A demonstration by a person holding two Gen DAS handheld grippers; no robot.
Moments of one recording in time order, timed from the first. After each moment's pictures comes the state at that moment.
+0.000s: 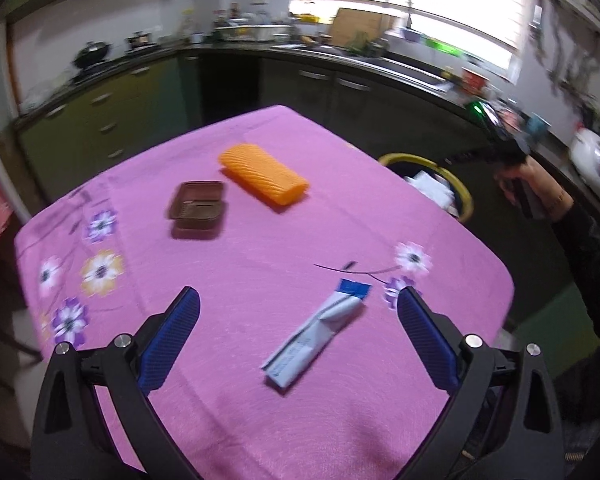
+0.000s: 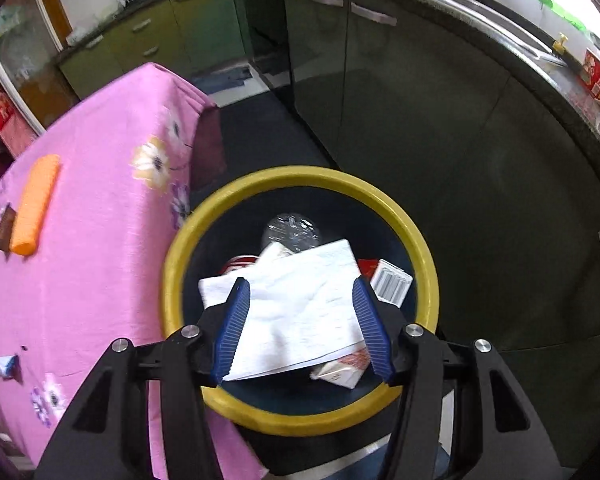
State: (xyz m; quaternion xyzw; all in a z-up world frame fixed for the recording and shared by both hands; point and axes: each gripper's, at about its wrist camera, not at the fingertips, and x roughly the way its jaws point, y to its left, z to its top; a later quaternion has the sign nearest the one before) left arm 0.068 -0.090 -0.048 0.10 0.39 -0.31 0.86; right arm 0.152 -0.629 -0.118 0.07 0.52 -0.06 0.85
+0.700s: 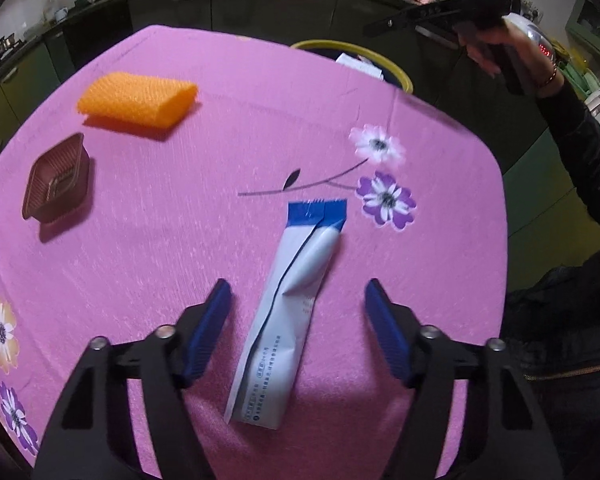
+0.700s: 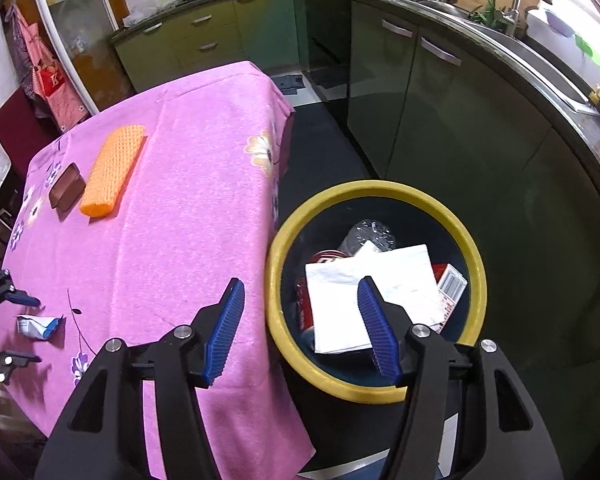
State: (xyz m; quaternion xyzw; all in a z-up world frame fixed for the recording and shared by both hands) left arm 0.109 -0.134 -0.141 0.22 0.48 -0.45 0.72; right arm 0.137 -0.551 -0.087 0.03 0.51 0.02 0.86
